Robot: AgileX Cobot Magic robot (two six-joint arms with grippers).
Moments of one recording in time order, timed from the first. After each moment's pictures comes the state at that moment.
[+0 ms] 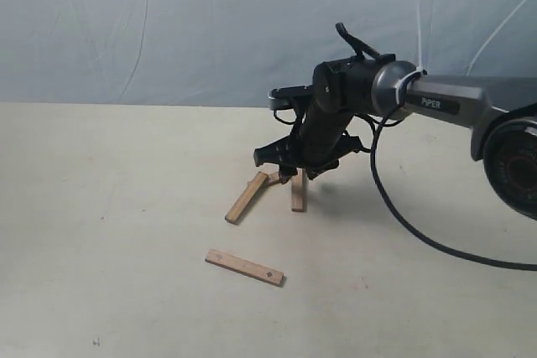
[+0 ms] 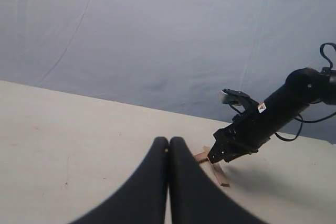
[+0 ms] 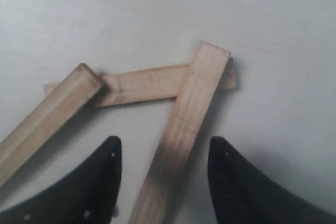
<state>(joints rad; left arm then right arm) -0.31 0.01 0.00 -0.70 0.04 0.36 0.51 2.36 -1.89 0.06 0.79 0.12</state>
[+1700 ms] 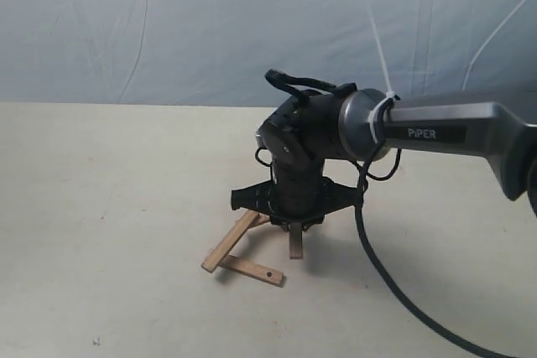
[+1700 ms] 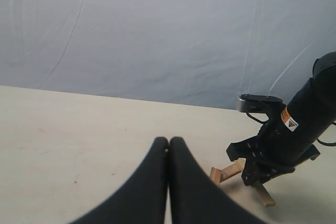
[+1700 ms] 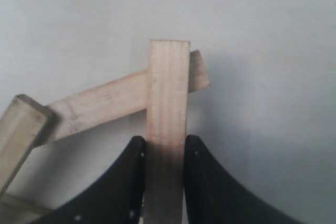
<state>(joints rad) -0.31 0.01 0.00 -0.68 0.07 0.42 0.74 2.17 -1.55 -0.29 0.83 0.86</state>
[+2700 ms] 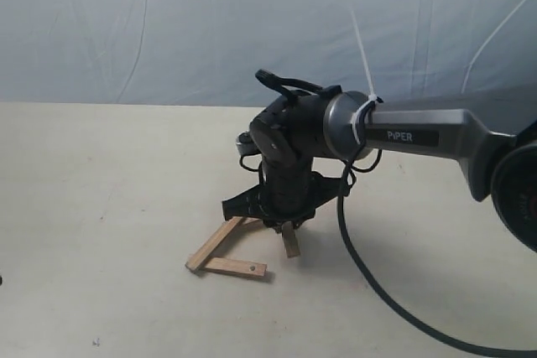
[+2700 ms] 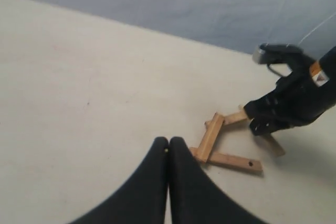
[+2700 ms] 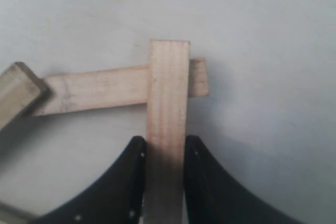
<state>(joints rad) -0.31 0.32 -0.01 -0.80 0.04 0.42 0.74 2.23 -1.64 -0.25 0.87 0.62</state>
